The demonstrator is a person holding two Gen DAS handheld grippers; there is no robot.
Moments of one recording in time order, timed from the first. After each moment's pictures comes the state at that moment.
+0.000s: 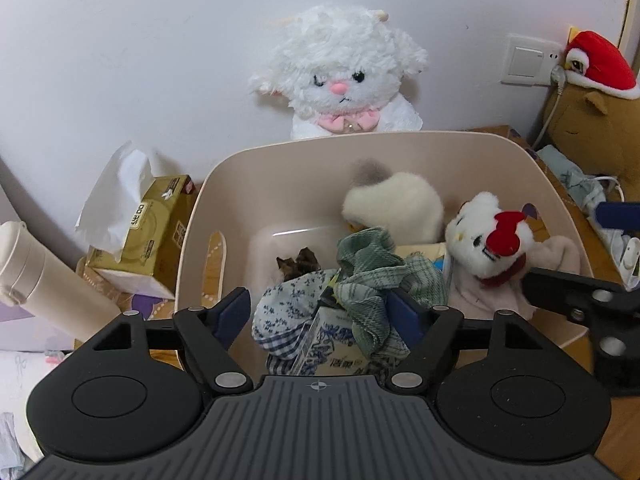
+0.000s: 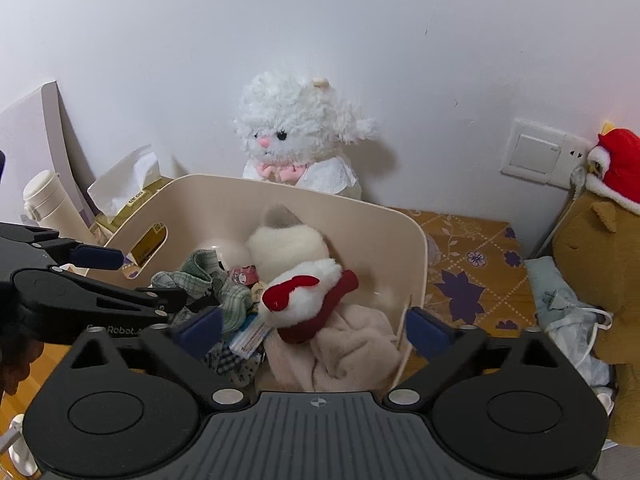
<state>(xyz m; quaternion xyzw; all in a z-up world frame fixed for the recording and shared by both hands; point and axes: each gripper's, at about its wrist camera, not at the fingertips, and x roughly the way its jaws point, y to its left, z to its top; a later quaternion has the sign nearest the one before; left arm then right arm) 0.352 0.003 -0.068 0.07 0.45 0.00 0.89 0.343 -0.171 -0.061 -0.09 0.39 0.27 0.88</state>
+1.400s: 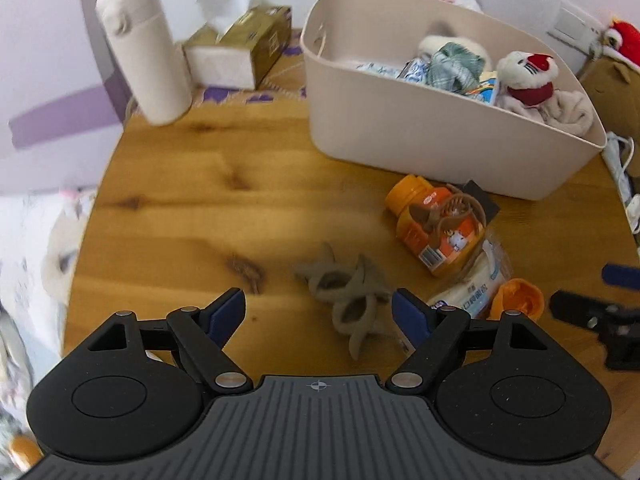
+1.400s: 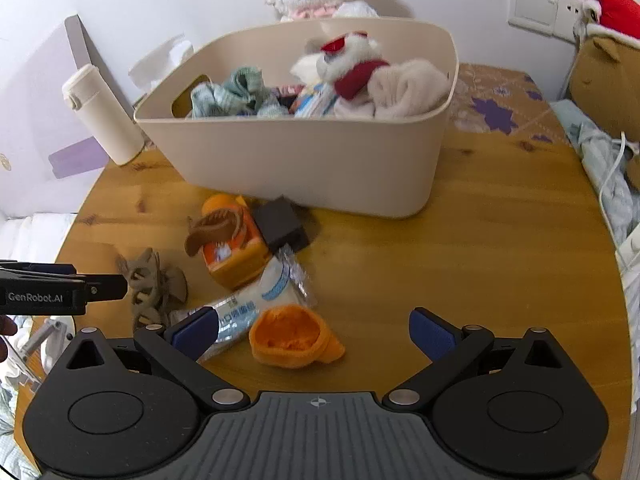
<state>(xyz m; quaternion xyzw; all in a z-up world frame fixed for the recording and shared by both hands) 0.187 0.058 -0.117 -0.05 0.53 0.07 0.85 0.224 -0.203 -0.143 -0.05 0.51 0.28 0.81</state>
